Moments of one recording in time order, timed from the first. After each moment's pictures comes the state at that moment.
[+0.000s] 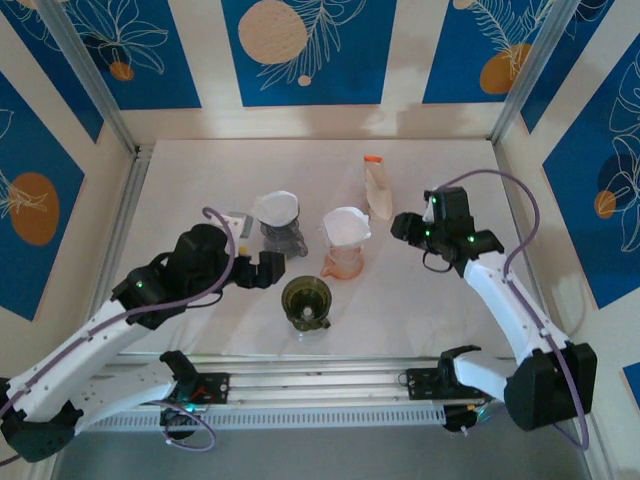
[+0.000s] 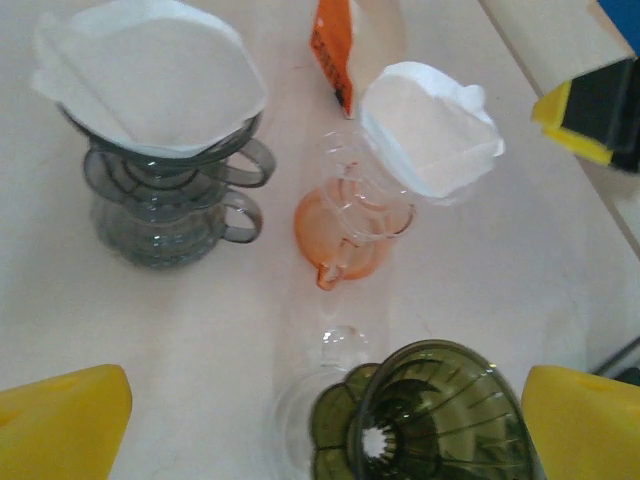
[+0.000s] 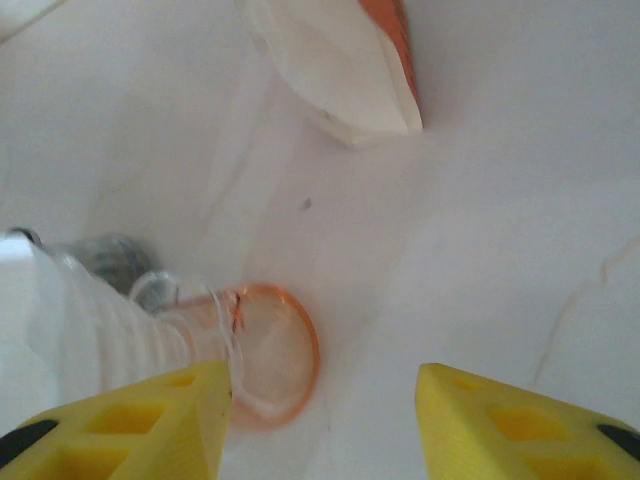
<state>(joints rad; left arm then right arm) -0.81 0.85 0.99 -0.74 -0.08 -0.52 0.21 1.16 0.95 -0.60 -0.16 0.51</state>
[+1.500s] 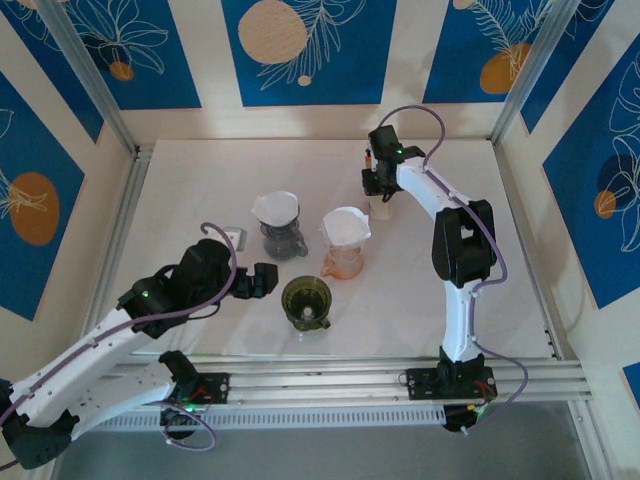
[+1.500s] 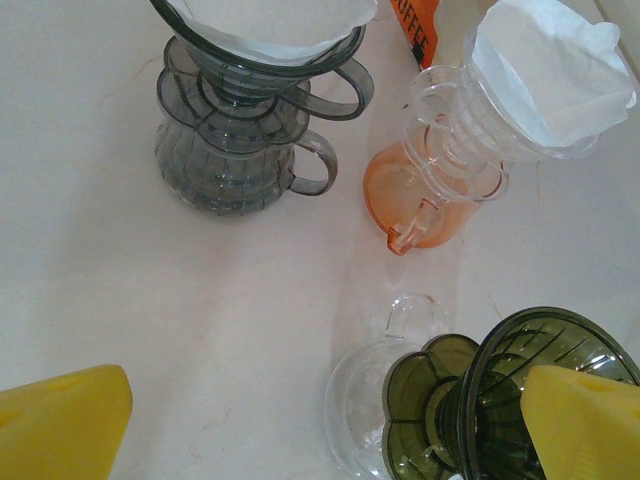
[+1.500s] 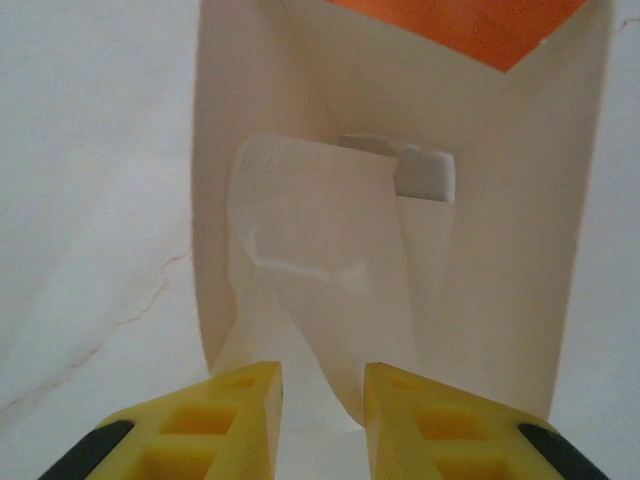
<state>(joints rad) -0.81 0.80 0.87 -0.76 -0.15 -0.57 0.29 2.09 1.79 -0.79 0.08 0.15</state>
